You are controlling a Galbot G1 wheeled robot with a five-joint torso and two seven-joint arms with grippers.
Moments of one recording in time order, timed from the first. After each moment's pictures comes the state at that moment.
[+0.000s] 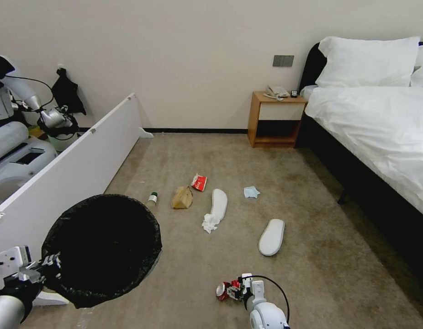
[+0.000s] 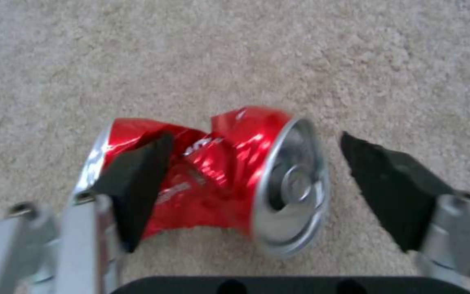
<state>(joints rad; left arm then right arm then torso) 1.68 -1.20 -1.11 -2.50 -1.11 0.74 -0.51 -1.08 1.53 0.29 1.18 0.16 -0.36 0.04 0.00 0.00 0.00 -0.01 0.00</state>
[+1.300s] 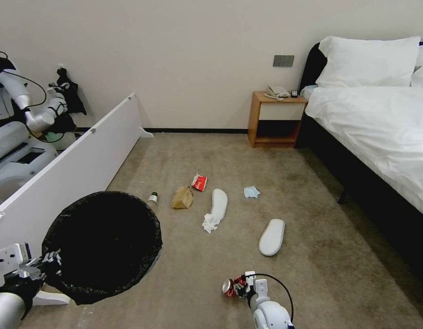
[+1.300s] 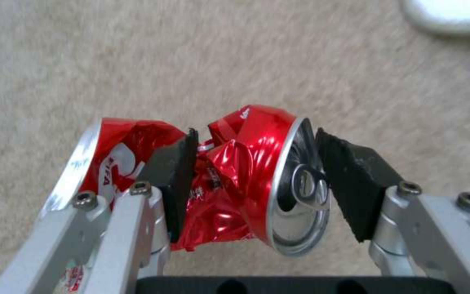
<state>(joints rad) 1.67 -1.20 -1.11 -2.50 -1.12 0.74 -0.51 -1.11 1.47 0.28 1.31 0.18 -0.38 0.06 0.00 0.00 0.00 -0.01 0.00</state>
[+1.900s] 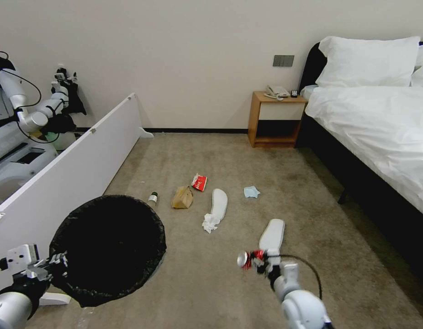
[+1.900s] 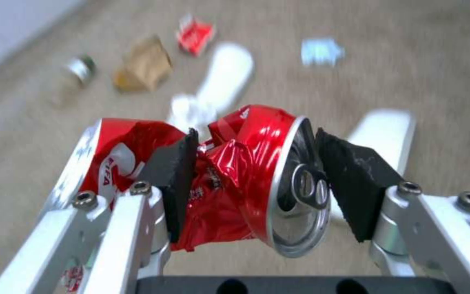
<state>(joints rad) 1.68 -1.16 -1.04 -2.48 -1.11 0.74 -0.51 -1.24 1.28 0.37 1.83 0.40 -0.40 0.08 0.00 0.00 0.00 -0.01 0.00</state>
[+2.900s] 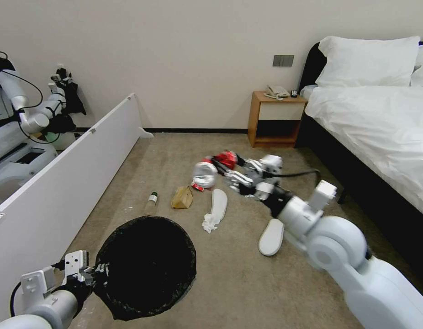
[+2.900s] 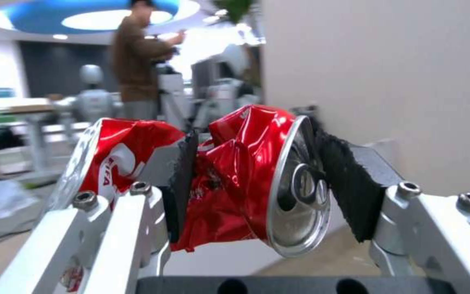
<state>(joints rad) 1.63 -1.06 -0.81 -2.39 -1.09 0.74 -0.52 -0.62 0.97 -0.05 2.11 0.94 -0.23 -0.08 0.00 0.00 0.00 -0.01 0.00</state>
